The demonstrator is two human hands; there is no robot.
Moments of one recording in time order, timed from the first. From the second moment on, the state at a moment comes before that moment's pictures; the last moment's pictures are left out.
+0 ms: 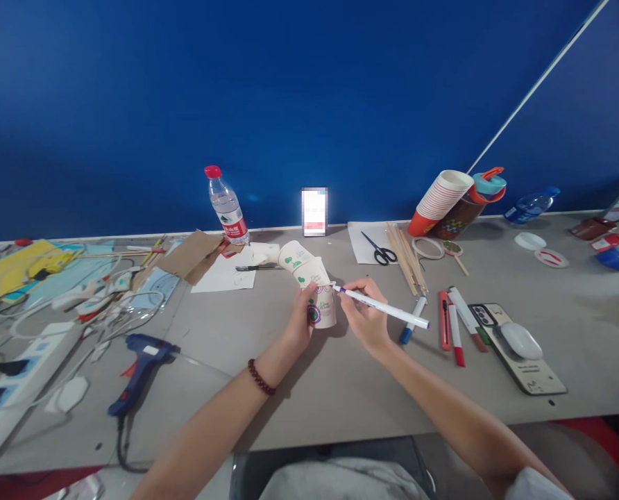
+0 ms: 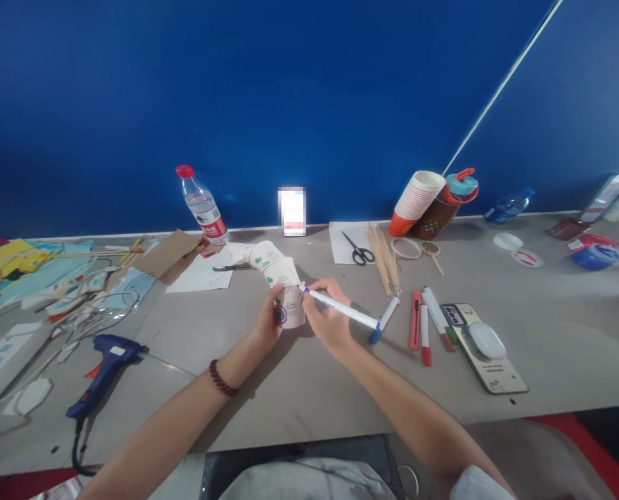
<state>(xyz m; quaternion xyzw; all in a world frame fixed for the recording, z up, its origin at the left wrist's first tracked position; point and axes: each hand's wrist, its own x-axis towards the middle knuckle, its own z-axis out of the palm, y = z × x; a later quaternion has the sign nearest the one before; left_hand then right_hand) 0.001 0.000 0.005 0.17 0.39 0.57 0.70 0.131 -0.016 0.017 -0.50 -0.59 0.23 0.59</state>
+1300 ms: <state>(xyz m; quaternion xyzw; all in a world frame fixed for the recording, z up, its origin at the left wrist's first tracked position) 0.001 0.000 0.005 0.18 0.39 0.57 0.70 0.130 -0.018 0.017 -0.49 -0.59 0.23 0.59</state>
